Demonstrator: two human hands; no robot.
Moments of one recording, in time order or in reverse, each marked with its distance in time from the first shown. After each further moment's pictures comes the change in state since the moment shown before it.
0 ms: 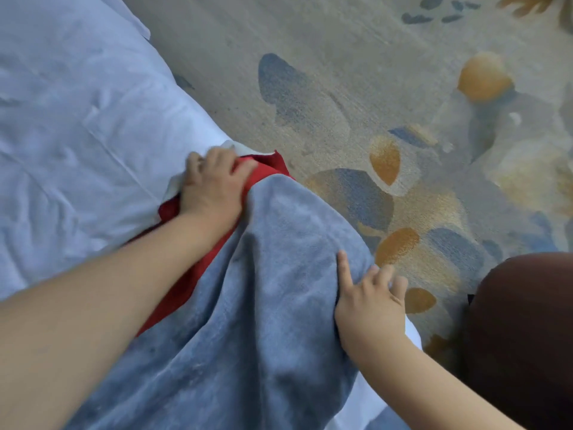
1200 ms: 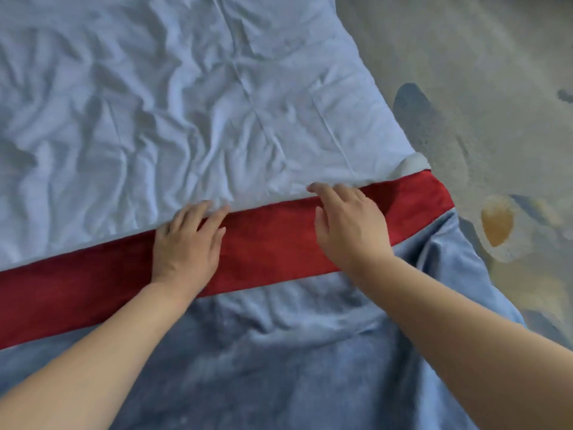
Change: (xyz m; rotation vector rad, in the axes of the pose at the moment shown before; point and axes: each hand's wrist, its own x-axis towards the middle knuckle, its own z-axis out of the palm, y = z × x) left_hand -0.297 -0.209 0.033 -0.093 0.177 -0.486; right_hand -0.013 -0.242 -0.107 0.397 0.761 -0.696
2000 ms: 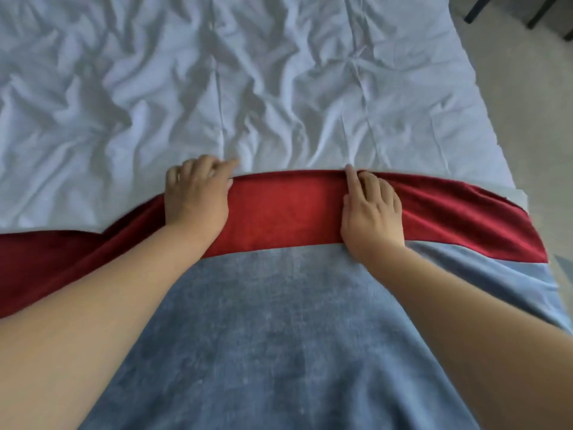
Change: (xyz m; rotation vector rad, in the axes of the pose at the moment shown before) left_hand 0.036 -0.150 0.005 -0.084 0.054 -0.278; right_hand 0.081 -0.092 0.098 -0.163 -0.176 0.052
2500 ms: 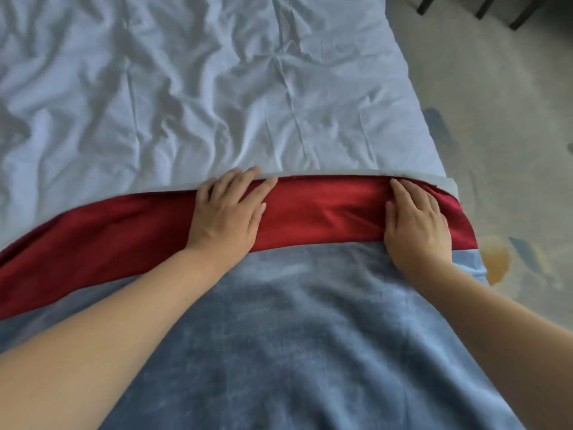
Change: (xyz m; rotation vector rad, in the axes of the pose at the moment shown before) left_hand -0.010 0.141 0.033 -0.137 0.027 0.299; right_hand -0.021 0.164 -0.037 0.059 0.143 0.181
